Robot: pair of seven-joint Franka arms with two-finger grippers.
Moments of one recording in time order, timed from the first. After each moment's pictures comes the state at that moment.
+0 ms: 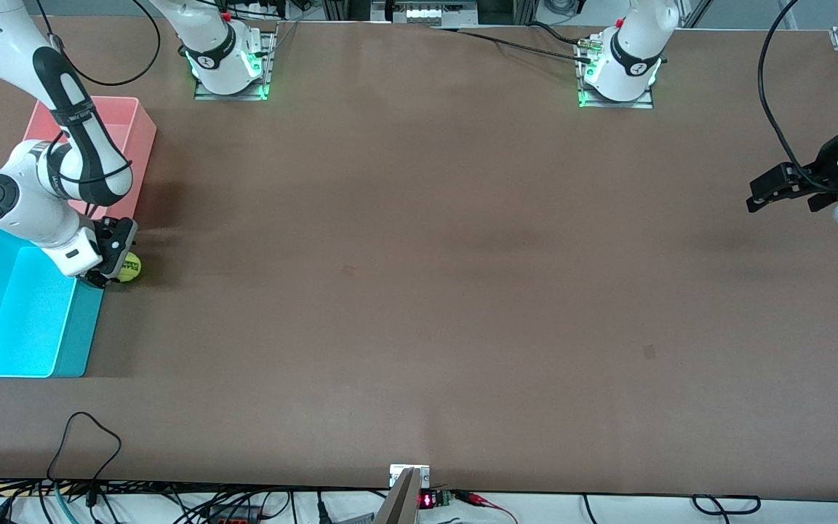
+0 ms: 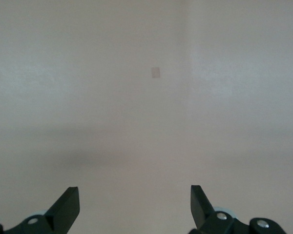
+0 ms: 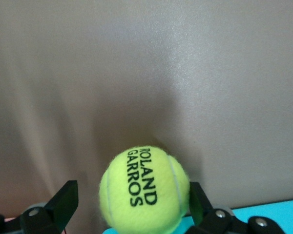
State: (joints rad) left arm 0.09 0.01 -0.04 -1.69 -0.02 1.72 0.01; right arm -0.29 0.43 0.04 -2.15 -0.16 2.59 -1.50
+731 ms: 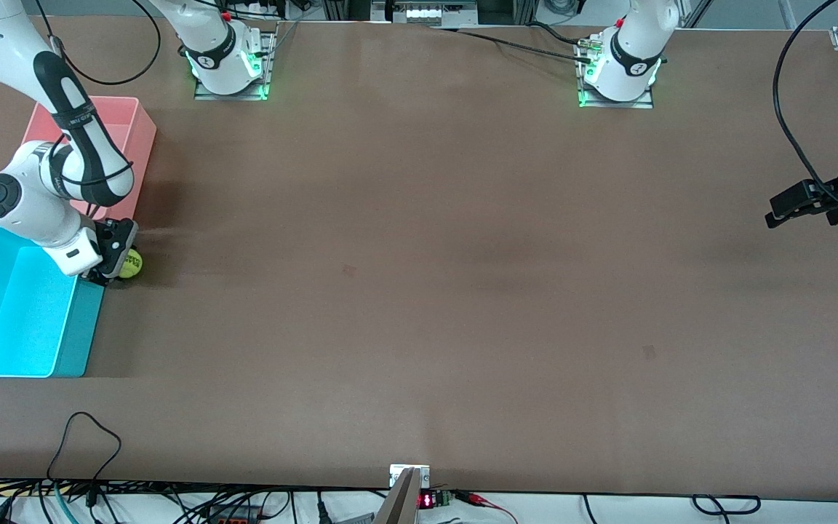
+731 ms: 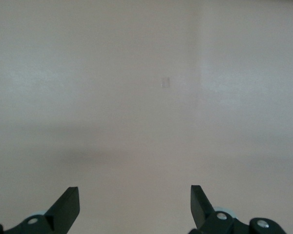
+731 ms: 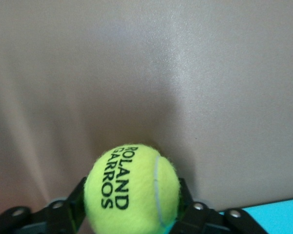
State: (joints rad) left arm 0.13 0.07 -0.04 -1.63 -0.02 1.73 0.02; right arm -0.30 0.44 0.04 -2.16 -0.16 2.63 -1.51
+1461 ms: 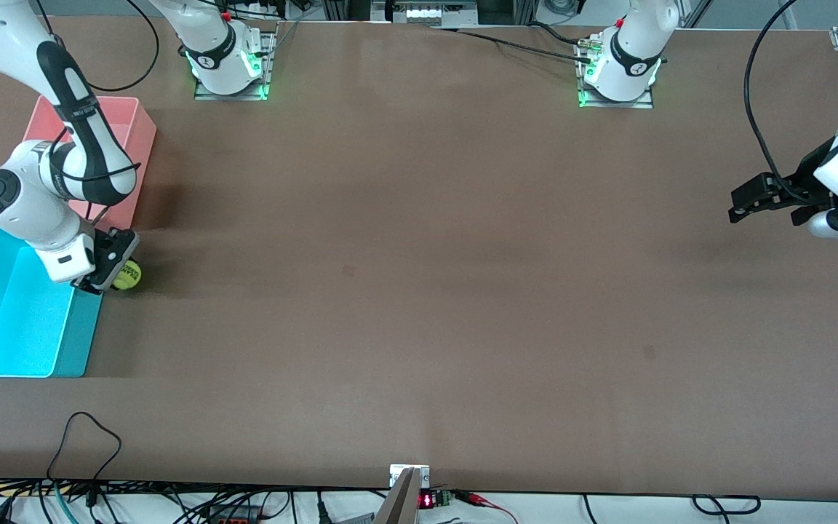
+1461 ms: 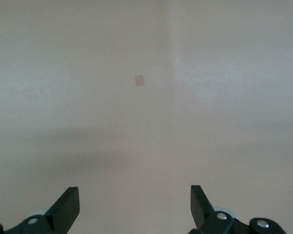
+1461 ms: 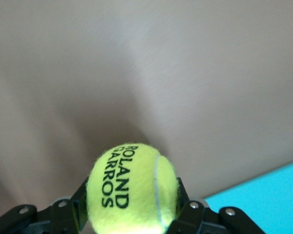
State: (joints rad) left arm 0.11 0.07 -0.12 -1.61 -0.02 1.70 0.01; right arm -0.24 0.38 0.05 -2.11 -0.16 2.61 -1.23
